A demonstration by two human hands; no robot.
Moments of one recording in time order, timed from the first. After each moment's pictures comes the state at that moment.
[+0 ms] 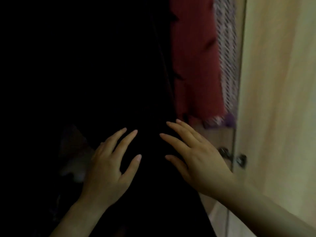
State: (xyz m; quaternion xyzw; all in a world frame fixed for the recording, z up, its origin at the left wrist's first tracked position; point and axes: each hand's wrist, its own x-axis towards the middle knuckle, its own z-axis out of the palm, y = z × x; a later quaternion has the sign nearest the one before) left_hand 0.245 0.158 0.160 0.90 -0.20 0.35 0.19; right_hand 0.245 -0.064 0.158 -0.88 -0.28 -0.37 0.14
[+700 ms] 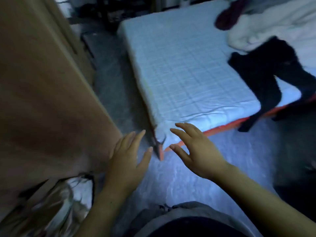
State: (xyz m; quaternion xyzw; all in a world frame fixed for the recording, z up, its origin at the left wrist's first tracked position) left_hand -0.051 -0.332 -0.085 0.82 -0.51 -0.12 0.24; right_hand -0.222 -0.450 -0.088 -0.91 0.32 -0.14 0.22
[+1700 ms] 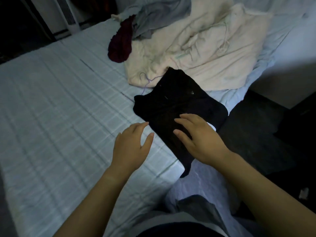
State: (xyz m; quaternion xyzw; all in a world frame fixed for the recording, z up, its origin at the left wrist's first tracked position) left_hand -0.259 -1.039 -0.104 0.64 -0.71 -0.18 0.20; right_hand -0.471 -1.045 -0.072 -0.79 0.56 -0.17 0.17
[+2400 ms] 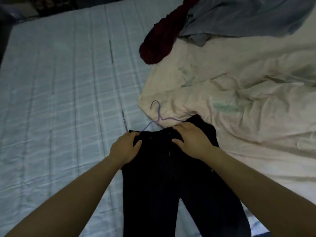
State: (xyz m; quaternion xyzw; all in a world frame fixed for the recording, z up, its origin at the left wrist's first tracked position) left_hand -0.293 -1.462 -0.264 0.83 -0.47 -0.29 0.09; right_hand -0.507 -1.603 -0.242 -0.92 0.31 0.02 0.23
